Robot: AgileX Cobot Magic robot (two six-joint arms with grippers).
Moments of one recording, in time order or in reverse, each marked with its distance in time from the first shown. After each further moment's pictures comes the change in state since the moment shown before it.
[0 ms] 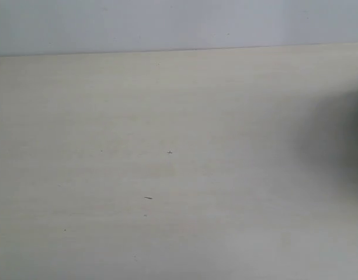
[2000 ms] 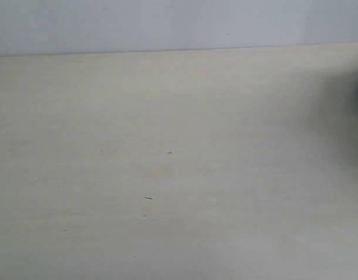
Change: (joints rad) left arm 0.257 -0.431 0.026 0.002 0.318 0.440; right arm 0.000 0.000 0.000 0.000 0.000 0.000
